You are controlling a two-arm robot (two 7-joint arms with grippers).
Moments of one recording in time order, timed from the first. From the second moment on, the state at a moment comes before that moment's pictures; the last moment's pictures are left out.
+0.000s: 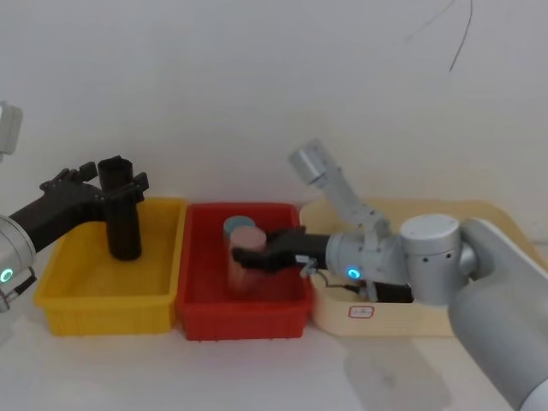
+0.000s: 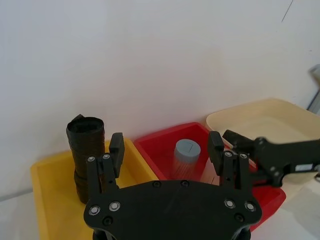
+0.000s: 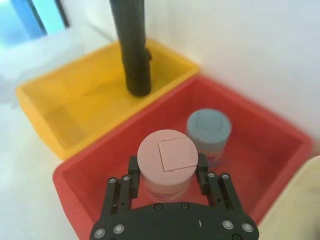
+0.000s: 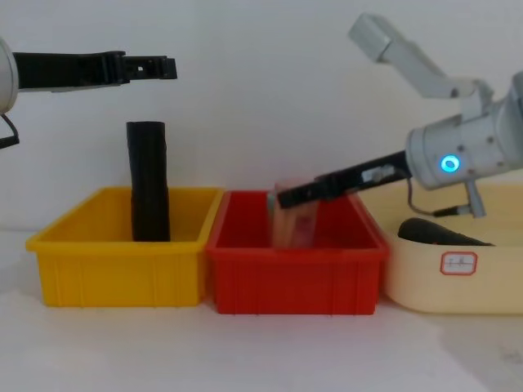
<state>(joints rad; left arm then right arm) -0.50 0.43 0.29 -1.53 -0.63 0.31 -0.30 0.85 0.19 -0.56 -0.93 0.31 0.39 0.61</state>
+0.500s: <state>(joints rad) -0.50 0.43 0.29 -1.53 -0.63 0.31 -0.30 0.77 0.27 -0.38 -1.18 0.40 0.42 0.51</state>
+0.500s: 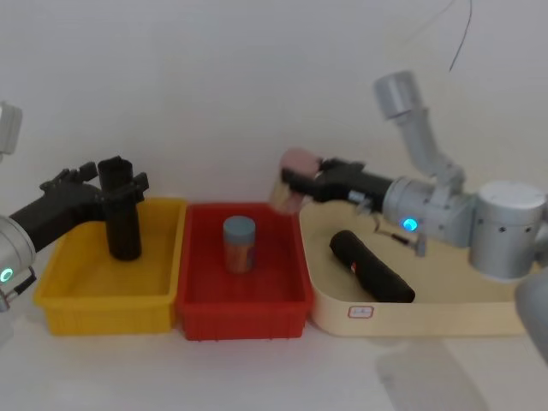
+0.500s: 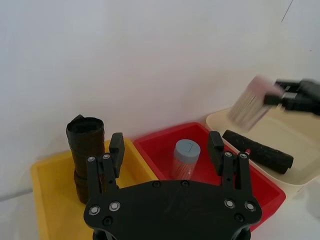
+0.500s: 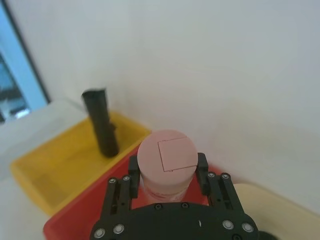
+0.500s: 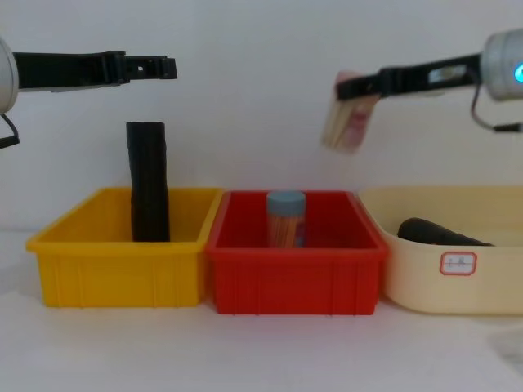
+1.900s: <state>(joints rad) -0.50 0.43 0.29 -1.53 -0.63 0.31 -0.30 0.43 0.36 -0.23 -1.52 0.45 0.18 0.35</state>
